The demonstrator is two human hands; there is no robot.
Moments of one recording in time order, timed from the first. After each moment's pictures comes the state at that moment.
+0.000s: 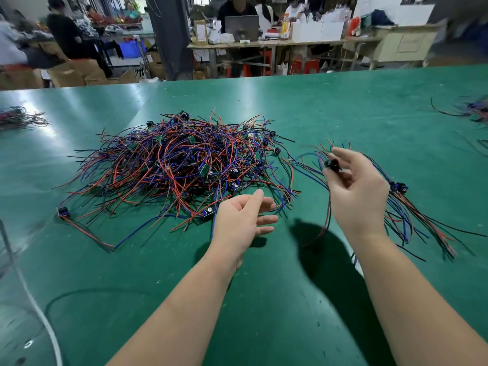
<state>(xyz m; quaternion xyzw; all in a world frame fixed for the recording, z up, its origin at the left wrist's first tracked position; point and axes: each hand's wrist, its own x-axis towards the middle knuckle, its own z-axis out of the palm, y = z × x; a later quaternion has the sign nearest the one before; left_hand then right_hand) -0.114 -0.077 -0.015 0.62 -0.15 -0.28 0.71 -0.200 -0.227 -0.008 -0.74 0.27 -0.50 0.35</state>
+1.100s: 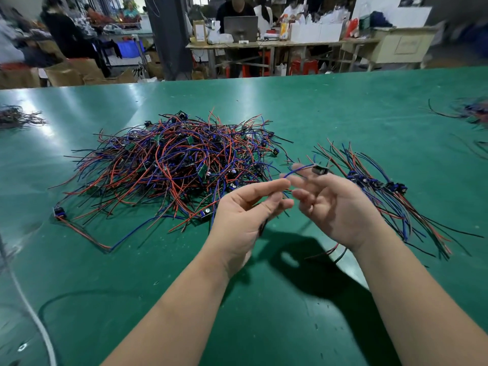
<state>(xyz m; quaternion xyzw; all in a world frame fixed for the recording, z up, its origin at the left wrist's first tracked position) -0.126 -0.074 -0.001 0.44 -0.28 -0.31 0.80 -0.202 -0.206 0.017 -0.43 0.19 -0.20 0.86</state>
